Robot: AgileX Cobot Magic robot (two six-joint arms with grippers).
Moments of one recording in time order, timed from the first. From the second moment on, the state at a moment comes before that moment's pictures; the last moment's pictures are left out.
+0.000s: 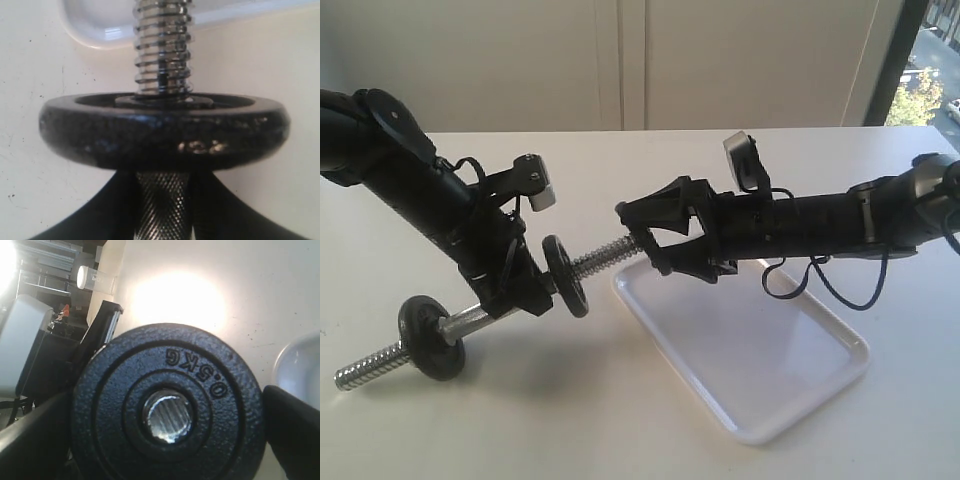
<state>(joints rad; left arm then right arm) -0.36 1.85 -1.22 -0.70 0.89 1.36 0.17 2.10 -1.10 1.71 1.15 -1.28</state>
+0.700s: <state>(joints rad) -0.36 1.85 -1.22 -0.74 0.89 1.37 0.29 2.10 -1.10 1.74 1.10 -1.35</state>
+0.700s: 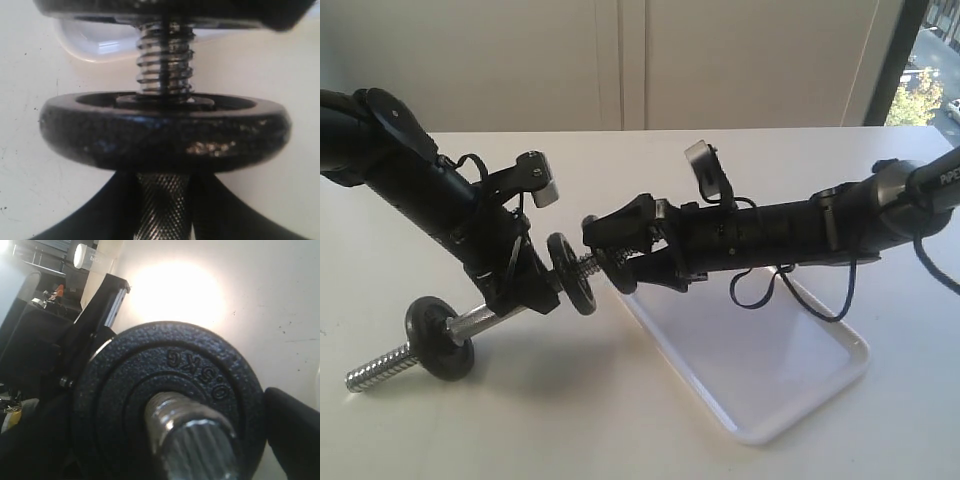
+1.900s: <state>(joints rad) -0.36 1.85 -1.22 -0.75 0.87 1.37 0.41 2.10 -1.12 1.74 0.95 -1.36</state>
